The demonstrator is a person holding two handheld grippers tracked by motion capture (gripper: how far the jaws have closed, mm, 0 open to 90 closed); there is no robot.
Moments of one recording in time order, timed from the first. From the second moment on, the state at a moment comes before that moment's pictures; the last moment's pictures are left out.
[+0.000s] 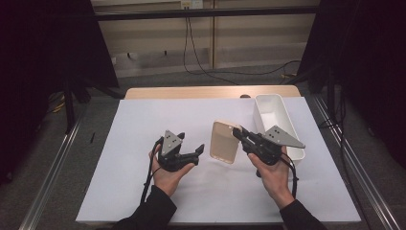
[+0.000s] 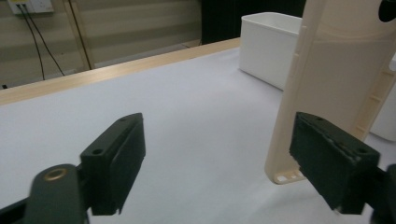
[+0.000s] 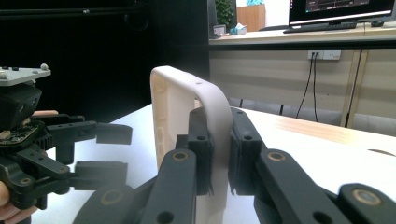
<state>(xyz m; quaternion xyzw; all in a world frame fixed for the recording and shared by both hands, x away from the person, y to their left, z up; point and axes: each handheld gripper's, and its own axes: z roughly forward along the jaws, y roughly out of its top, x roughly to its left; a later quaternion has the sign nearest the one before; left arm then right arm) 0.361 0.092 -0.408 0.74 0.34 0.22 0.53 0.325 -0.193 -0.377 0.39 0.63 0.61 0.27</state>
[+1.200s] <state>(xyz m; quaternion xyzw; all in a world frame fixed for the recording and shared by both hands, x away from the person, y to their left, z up) 0.355 0.142 -0.408 0.70 0.34 0.24 0.58 0.323 -0.225 -0.368 0.39 0.62 0.62 0.28</state>
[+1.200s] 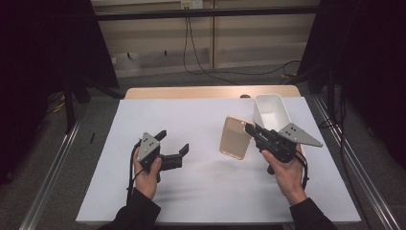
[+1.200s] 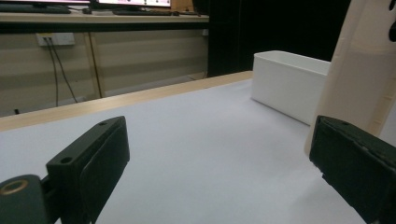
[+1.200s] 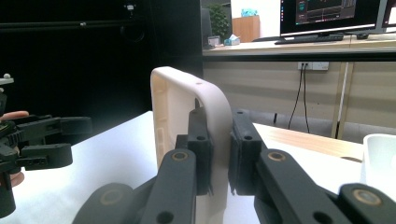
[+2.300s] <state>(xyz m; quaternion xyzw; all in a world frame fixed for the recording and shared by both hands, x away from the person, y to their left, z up) 0.315 0.211 -0.417 0.68 0.36 0.27 0.58 0.325 -0.256 -0.344 0.39 0.61 0.64 0.28</state>
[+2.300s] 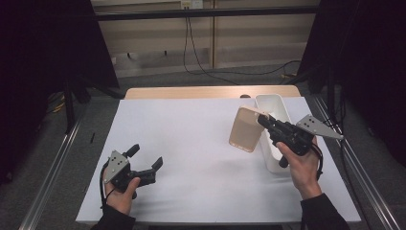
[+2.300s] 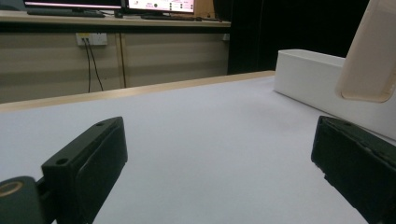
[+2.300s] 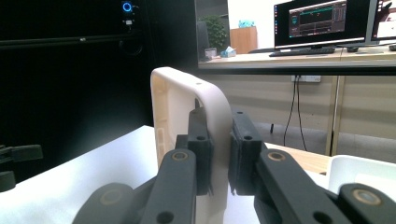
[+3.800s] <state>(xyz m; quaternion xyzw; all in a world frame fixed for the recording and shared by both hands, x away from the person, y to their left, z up) 0.307 0.218 -0.424 0.69 0.38 0.29 0.55 0.359 -0.324 -0.302 0.39 0.58 0.63 0.34</state>
